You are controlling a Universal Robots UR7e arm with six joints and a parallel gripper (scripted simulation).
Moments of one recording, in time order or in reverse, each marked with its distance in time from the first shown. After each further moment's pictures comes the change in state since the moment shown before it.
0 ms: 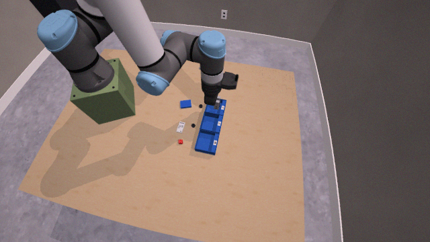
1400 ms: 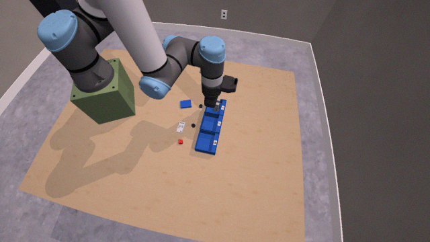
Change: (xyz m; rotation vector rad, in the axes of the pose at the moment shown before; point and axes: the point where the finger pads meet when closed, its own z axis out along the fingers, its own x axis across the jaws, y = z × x) arm 0.000 0.000 0.017 0.000 0.000 0.000
